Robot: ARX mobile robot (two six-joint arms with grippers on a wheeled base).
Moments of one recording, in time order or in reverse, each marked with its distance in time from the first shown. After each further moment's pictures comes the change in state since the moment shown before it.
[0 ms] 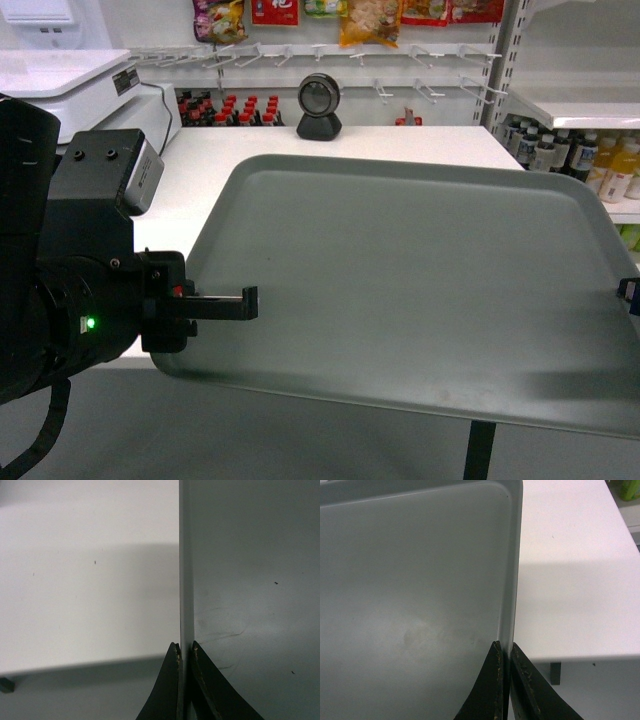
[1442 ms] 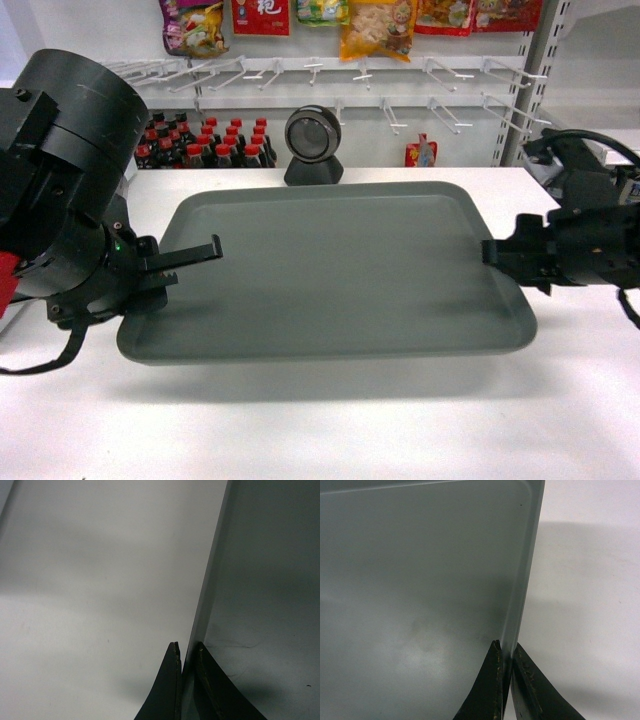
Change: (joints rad) left arm 0.134 0.236 0.409 -0.549 -0.126 -0.289; right arm 0.076 0.394 0.537 -0.317 -0.166 -0.144
